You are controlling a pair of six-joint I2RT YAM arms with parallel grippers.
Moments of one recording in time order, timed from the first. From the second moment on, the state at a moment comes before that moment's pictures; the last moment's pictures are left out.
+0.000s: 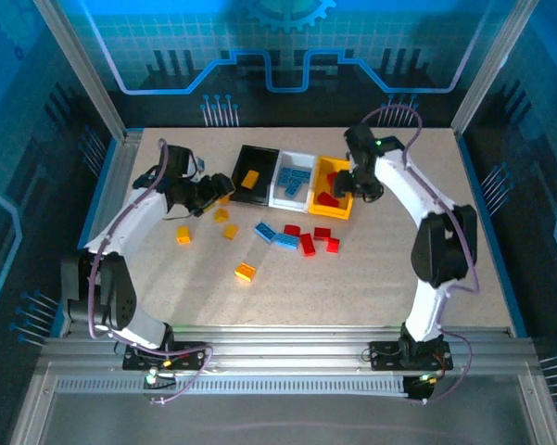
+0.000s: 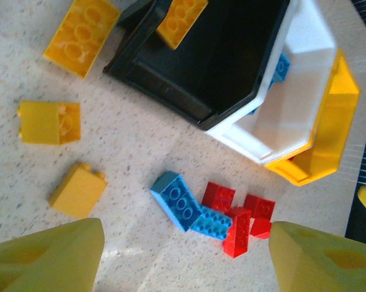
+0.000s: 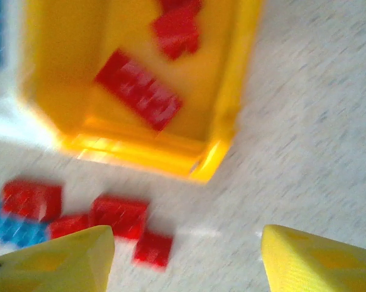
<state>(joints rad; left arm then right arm) -0.09 1.51 1.17 -0.62 0.44 -0.67 0.32 1.83 1.62 -1.10 0.01 0.33</state>
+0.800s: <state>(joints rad) -0.11 1.25 0.95 -0.66 0.40 -0.69 0.46 1.92 1.32 -0.96 -0.03 0.45</state>
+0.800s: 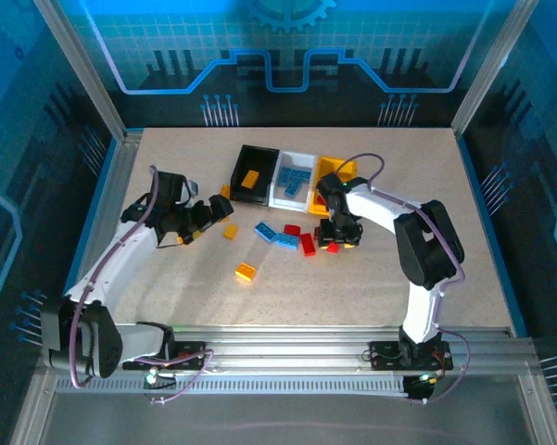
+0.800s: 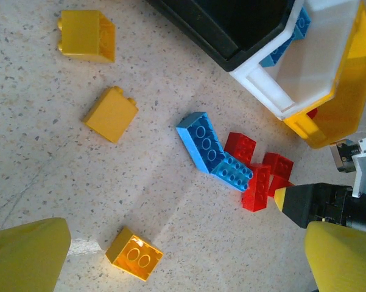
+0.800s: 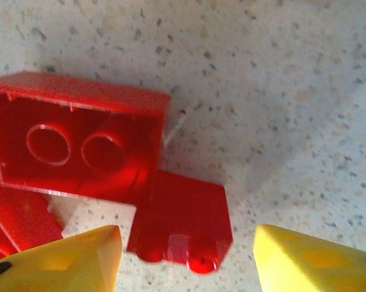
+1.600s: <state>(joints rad) -0.11 1.28 0.94 -0.62 0.40 -0.69 0.42 1.73 1.49 -1.05 -0.10 0.44</state>
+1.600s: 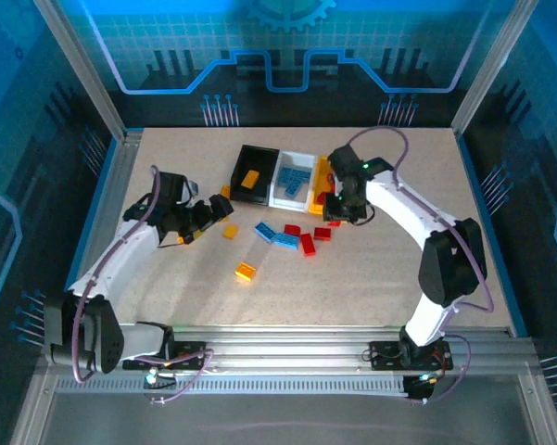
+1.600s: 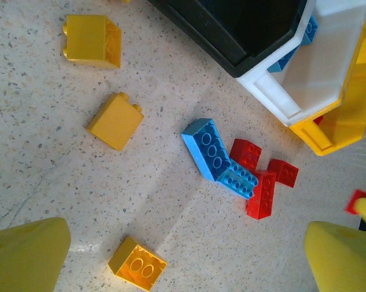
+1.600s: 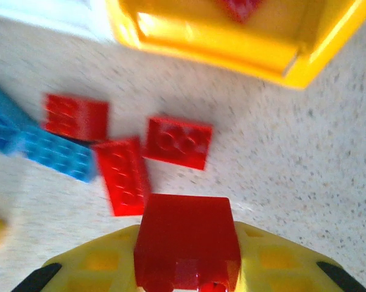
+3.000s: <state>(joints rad) -0.53 1.61 1.08 -0.90 0.20 -0.41 0.39 1.84 1.63 -1.08 -0.10 0.44</state>
